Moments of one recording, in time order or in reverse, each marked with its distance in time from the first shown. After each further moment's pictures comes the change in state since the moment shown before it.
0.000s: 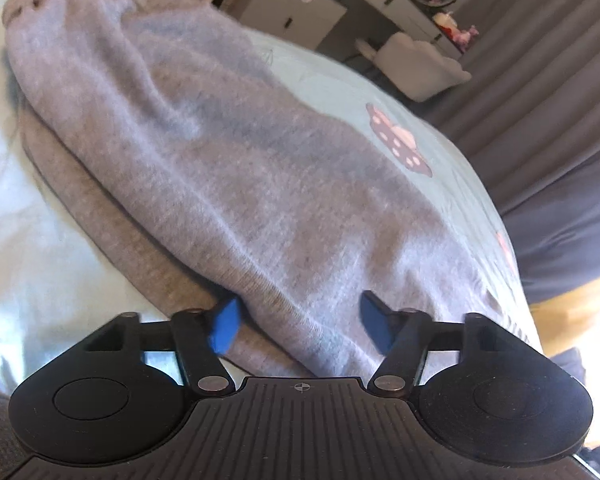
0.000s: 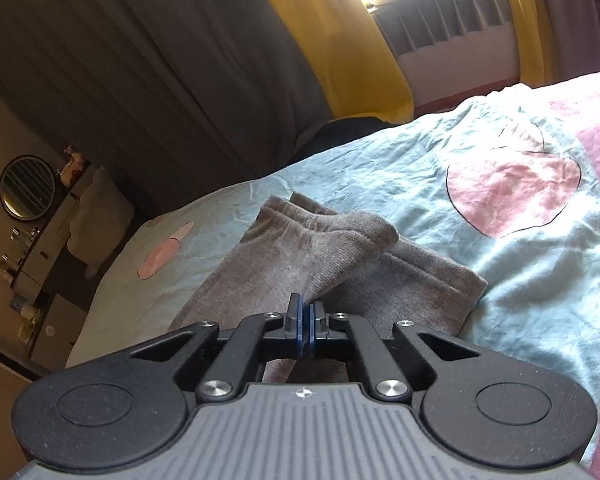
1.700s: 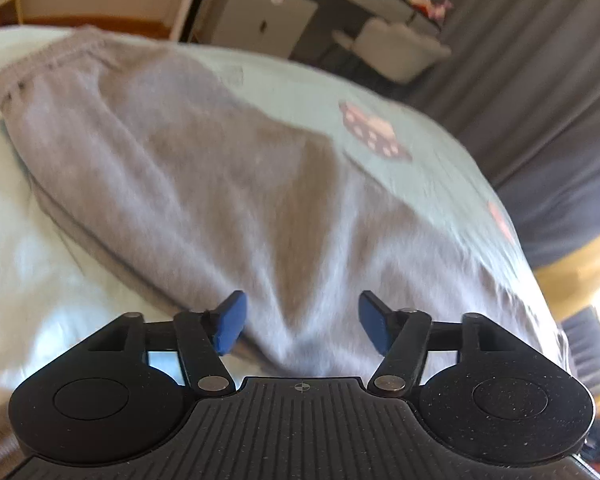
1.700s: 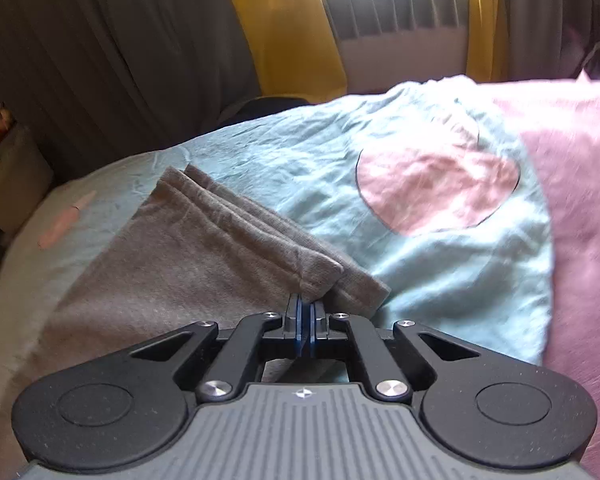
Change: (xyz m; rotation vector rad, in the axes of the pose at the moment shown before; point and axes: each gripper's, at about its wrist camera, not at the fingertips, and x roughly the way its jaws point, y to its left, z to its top) left arm -0.039 -0.041 0.010 0.159 -0.022 0.059; right arm 0.034 -0.019 0.001 -0.125 0.046 -0.317
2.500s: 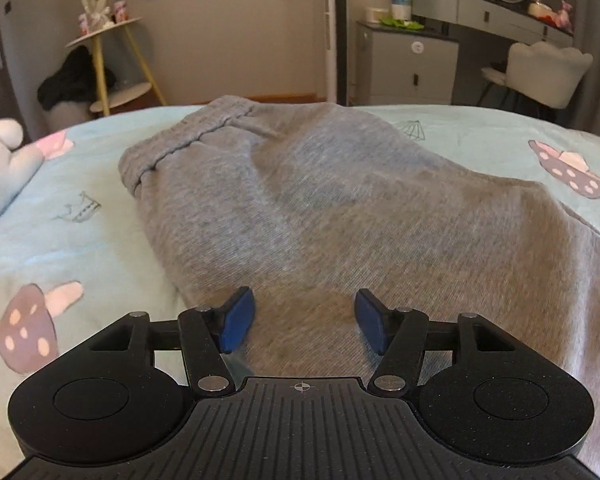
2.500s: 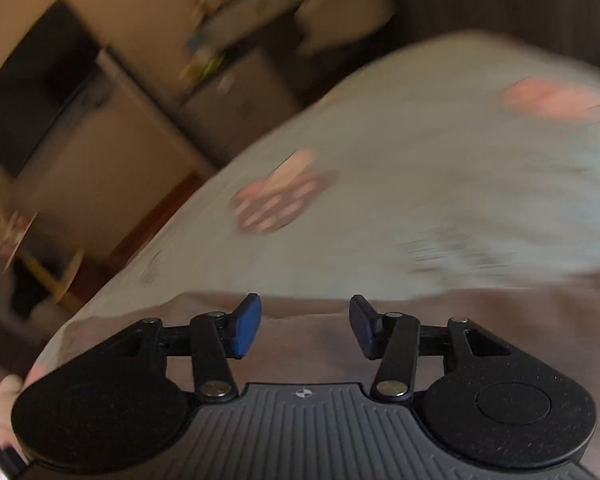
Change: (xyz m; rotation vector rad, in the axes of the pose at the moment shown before) left arm 0.061 0.028 0.022 0.057 -0.192 0.593; right arm 0.015 0.403 -0.104 -0.604 0.393 0.780
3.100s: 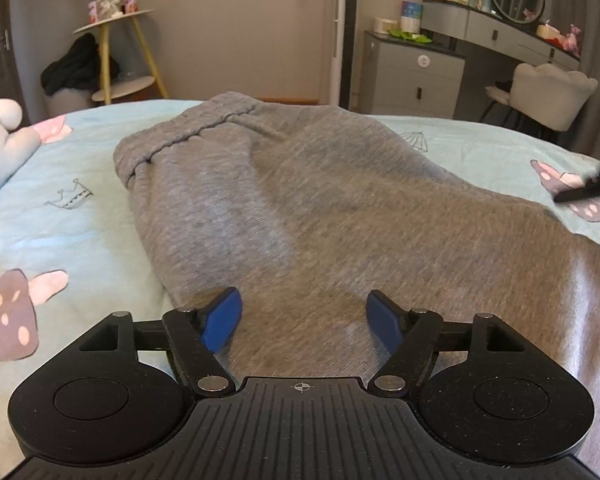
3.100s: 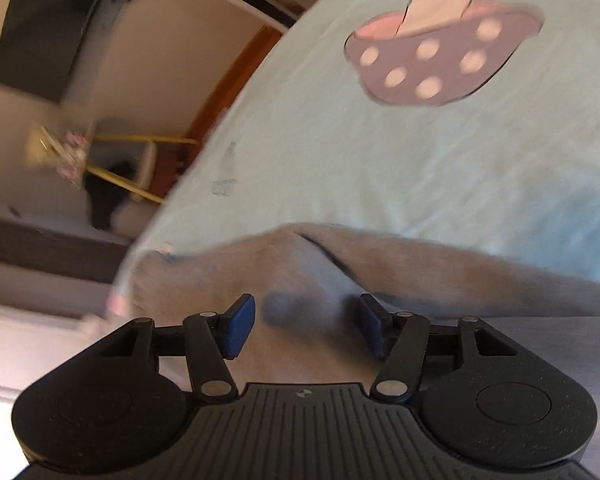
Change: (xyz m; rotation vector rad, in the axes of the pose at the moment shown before) left arm 0.002 -0.001 -0.002 -0.062 -0.026 -0.023; right arm 0.141 0.052 0.019 0.140 0.470 0.308
